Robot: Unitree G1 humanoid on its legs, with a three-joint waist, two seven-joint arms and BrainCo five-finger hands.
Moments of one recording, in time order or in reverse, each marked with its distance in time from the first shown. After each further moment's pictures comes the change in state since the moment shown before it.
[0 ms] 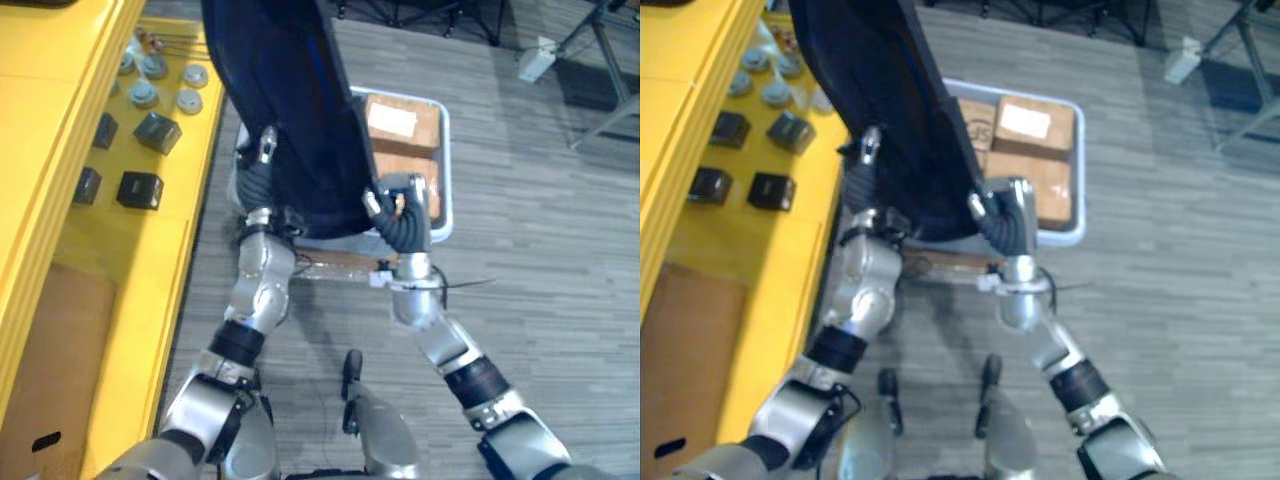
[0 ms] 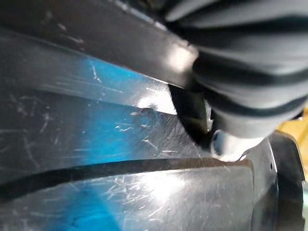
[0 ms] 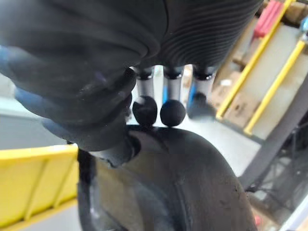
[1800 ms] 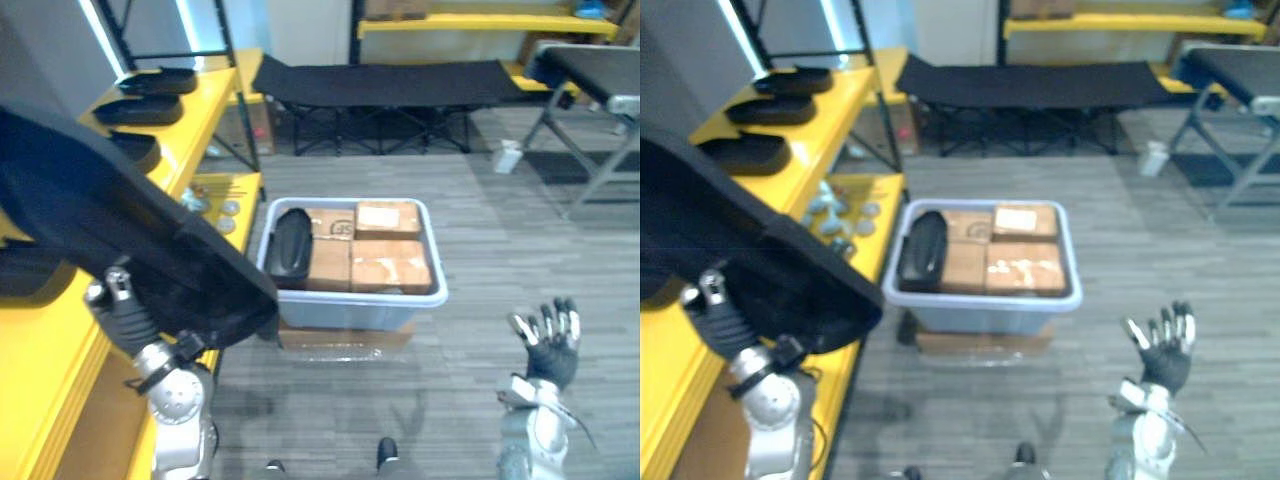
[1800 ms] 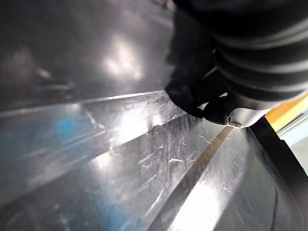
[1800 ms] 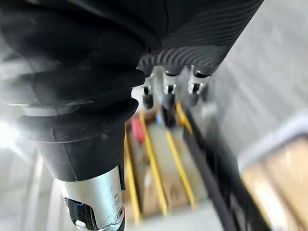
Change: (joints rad) left arm 0.886 -0.085 0.497 -0.602 0.702 -0.052 0.249; right arm 0.621 0.144 -0.591 -0.011 0.904 -0.065 0.563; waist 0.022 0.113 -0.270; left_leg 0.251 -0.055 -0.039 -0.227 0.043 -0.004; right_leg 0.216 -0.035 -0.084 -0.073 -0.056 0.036
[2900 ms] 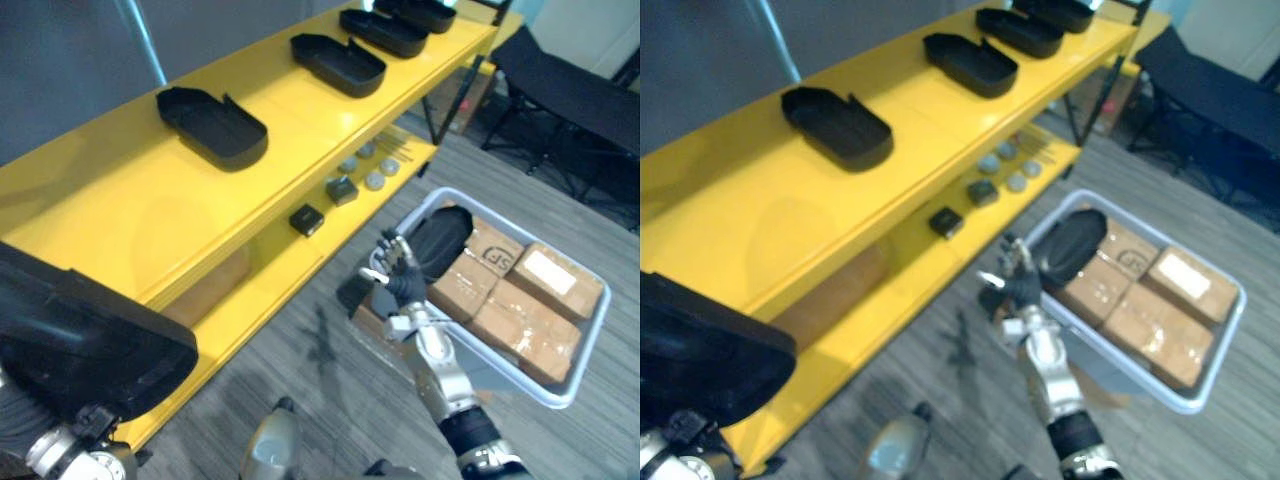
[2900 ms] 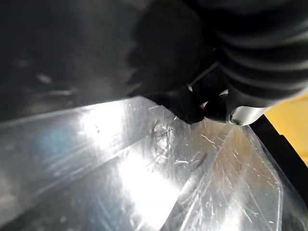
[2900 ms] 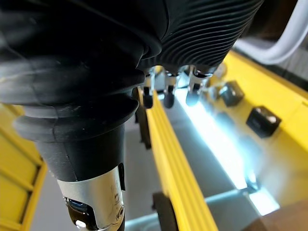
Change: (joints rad) left arm 0.227 -0.083 0.268 -0.080 -0.136 -0.042 -0.140; right arm -0.393 -0.011 0.433 0.206 -0.115 0.099 0.023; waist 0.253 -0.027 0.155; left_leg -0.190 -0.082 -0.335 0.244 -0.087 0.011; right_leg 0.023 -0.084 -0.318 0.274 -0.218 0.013
